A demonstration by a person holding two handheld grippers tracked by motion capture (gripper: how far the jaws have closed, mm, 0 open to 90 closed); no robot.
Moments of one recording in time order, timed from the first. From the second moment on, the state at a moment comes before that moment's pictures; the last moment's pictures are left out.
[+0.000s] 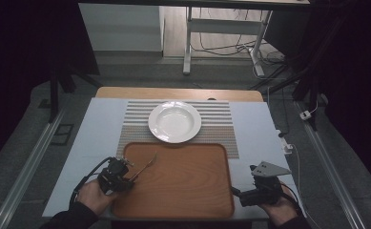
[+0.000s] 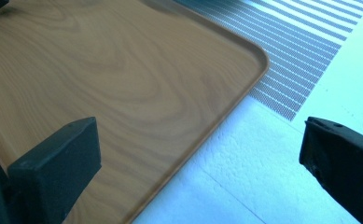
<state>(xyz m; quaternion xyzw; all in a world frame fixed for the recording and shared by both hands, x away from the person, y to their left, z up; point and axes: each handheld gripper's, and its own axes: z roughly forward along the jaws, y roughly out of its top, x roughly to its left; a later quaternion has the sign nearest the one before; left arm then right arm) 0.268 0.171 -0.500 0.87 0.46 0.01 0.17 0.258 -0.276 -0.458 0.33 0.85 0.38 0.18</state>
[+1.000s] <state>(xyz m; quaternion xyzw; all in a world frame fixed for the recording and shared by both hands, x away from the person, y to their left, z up) 0.294 0.176 -0.484 0.87 0.42 0.01 0.26 0.248 -0.294 -0.457 0.37 0.83 0.38 0.18</state>
